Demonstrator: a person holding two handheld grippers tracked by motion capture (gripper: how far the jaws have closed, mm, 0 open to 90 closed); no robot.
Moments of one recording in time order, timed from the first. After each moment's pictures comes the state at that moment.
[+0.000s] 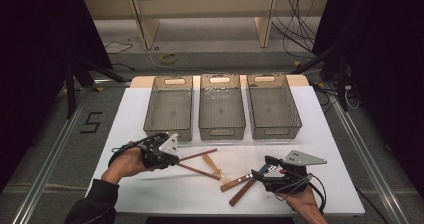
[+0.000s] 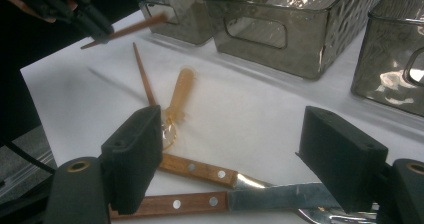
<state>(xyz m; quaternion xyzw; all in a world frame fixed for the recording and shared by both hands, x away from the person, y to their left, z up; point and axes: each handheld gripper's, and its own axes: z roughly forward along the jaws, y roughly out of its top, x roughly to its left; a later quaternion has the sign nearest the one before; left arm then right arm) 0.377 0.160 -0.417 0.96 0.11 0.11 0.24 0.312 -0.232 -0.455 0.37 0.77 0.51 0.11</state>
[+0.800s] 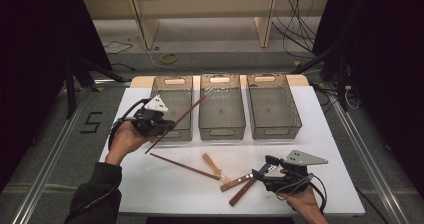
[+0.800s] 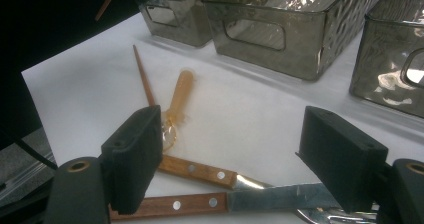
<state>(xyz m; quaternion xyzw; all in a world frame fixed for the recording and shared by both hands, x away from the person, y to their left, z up) 0.428 0.183 -0.368 0.88 0.28 0.15 0.34 0.312 -0.233 -0.454 0.37 0.77 0.51 0.11</state>
